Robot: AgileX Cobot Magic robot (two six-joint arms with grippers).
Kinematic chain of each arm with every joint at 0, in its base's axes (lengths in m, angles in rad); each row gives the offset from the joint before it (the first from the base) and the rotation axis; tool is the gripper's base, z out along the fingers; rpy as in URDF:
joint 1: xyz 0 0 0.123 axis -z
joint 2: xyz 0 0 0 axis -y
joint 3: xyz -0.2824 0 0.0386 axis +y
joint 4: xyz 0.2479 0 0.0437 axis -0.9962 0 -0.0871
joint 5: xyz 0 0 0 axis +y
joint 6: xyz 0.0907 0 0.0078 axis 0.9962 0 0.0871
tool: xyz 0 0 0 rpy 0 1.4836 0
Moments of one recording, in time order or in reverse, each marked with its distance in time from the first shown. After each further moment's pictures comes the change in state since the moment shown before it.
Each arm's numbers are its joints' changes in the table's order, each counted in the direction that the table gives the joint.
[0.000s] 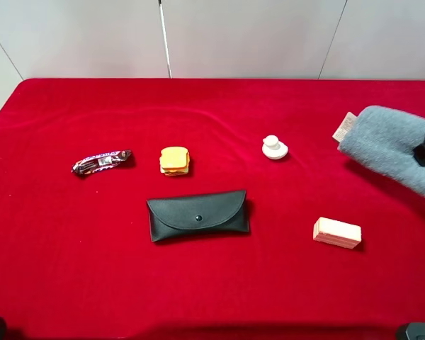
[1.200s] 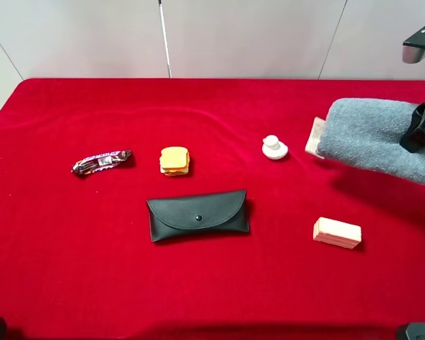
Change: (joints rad) left arm 0.000 0.000 0.000 0.000 0.000 0.000; right arm -0.214 0.104 -0.141 0.077 0.288 0.000
